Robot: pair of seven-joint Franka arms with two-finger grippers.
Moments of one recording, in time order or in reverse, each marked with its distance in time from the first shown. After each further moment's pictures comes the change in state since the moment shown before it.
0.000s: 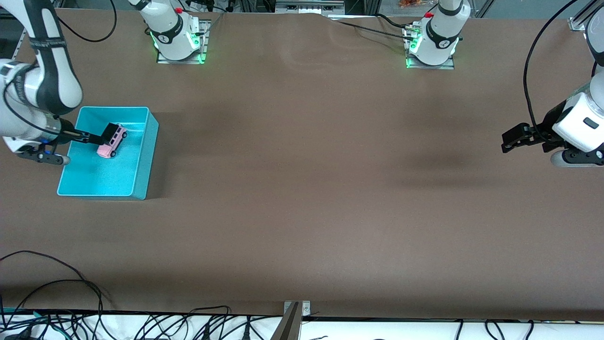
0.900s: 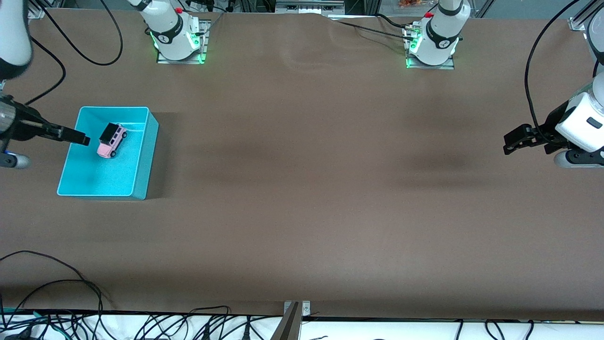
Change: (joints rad) left arm 0.003 -0.001 0.000 0.001 0.000 0.022 0.000; right arm 0.094 -0.017 0.101 0.534 0.156 -0.477 0.148
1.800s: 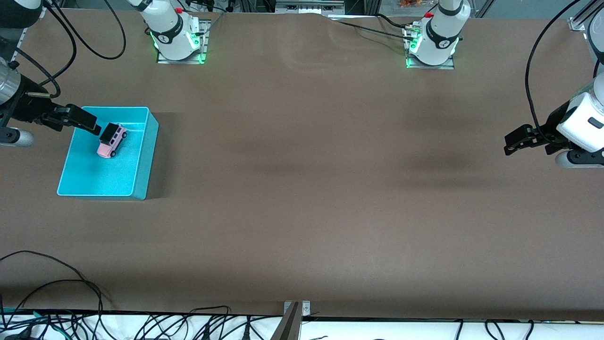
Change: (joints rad) left arm 0.001 0.000 0.000 0.000 0.000 0.003 0.000; right arm 0.035 -0.095 0.083 -0.043 0.005 0.072 0.048
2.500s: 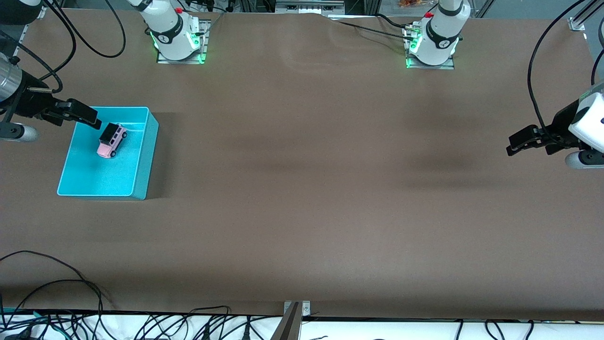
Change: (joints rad) left arm 0.032 0.000 0.002 0.000 -0.059 0.002 0.001; right arm 0.000 -0.006 -0.001 0.001 -0.008 -0.027 -0.072
